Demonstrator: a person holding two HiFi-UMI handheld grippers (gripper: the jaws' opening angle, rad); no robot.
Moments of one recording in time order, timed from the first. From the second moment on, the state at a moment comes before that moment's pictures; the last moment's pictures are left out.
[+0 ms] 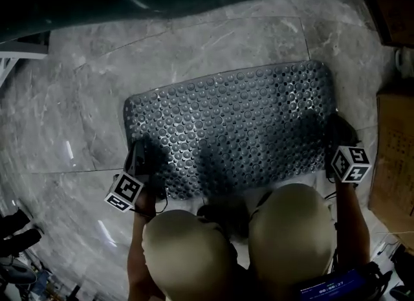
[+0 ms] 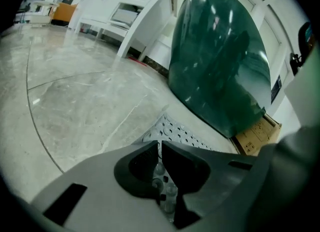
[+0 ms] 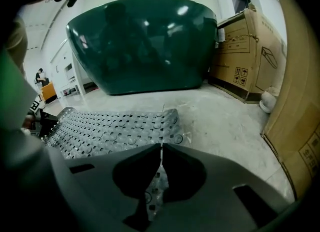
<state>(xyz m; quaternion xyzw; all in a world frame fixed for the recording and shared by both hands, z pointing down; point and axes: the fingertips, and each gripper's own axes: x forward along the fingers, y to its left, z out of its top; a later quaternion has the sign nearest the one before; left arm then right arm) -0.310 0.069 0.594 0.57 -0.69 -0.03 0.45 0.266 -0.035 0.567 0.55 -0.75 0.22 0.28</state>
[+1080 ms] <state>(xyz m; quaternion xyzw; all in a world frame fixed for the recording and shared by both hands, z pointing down) -0.332 0.069 0.616 0.49 -0.69 -0.06 0.53 0.284 -0.025 0.618 0.53 -0.74 0.29 0.29</state>
